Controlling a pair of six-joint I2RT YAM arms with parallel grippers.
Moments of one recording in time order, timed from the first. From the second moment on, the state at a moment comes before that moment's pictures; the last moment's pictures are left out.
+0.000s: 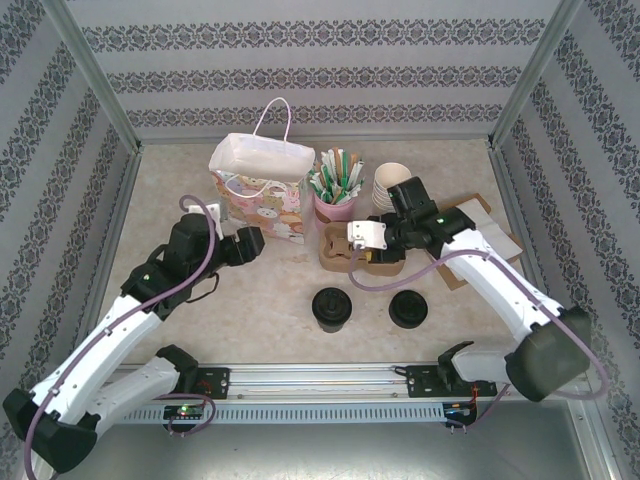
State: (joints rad) left arm -0.50 0.83 0.85 -0.59 -0.05 -0.62; right arm 0.46 1.31 1.12 -0.82 -0.26 -1.13
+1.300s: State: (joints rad) left arm -0.50 0.79 0.77 -0.56 -0.08 -0.63; right arm 0.43 1.58 1.20 -0.81 -0.25 -1.10
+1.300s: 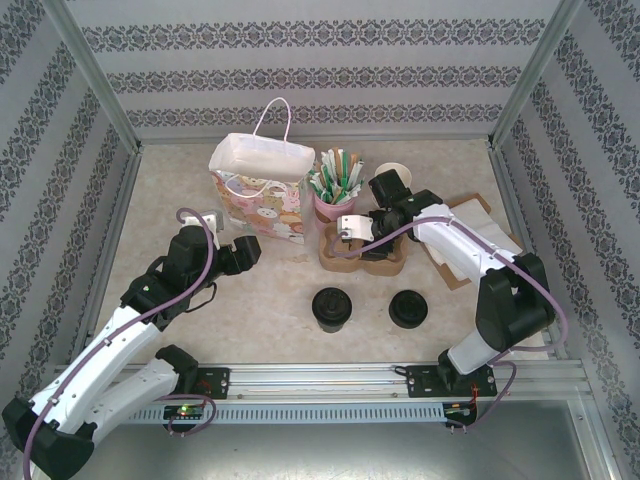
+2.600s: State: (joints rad) left arm -0.50 0.79 0.77 -0.56 -0.08 -0.62; right arm 0.42 1.71 1.32 -0.95 -0.29 -1.10
